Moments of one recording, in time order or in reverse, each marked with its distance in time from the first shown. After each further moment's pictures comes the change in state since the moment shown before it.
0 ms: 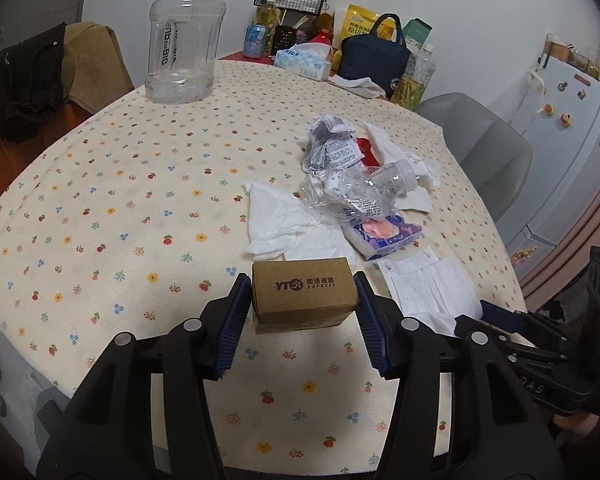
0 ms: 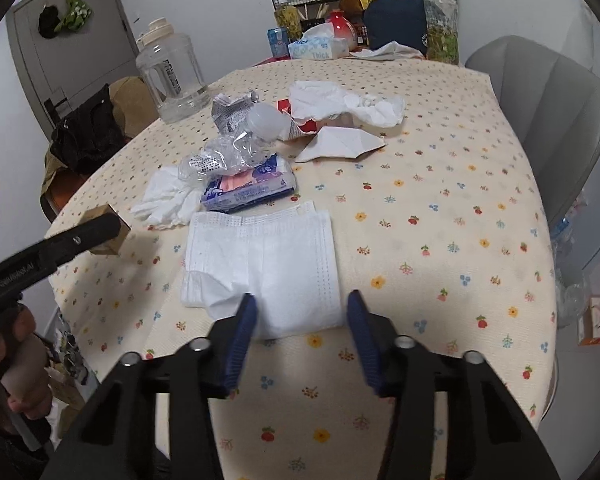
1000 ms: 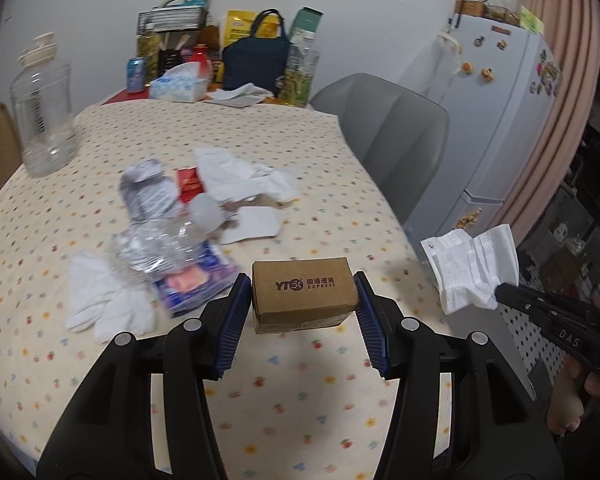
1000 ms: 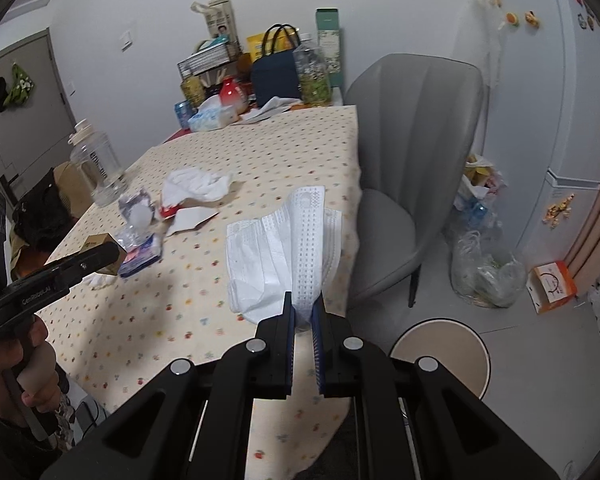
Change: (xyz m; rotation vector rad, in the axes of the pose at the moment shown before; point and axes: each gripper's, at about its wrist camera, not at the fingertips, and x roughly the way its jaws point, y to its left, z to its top) left arm 0.020 -0.142 0.020 0.235 -0.015 -0.209; right arm -0.125 -0.137 -0.021 0.215 -0.181 -0.187
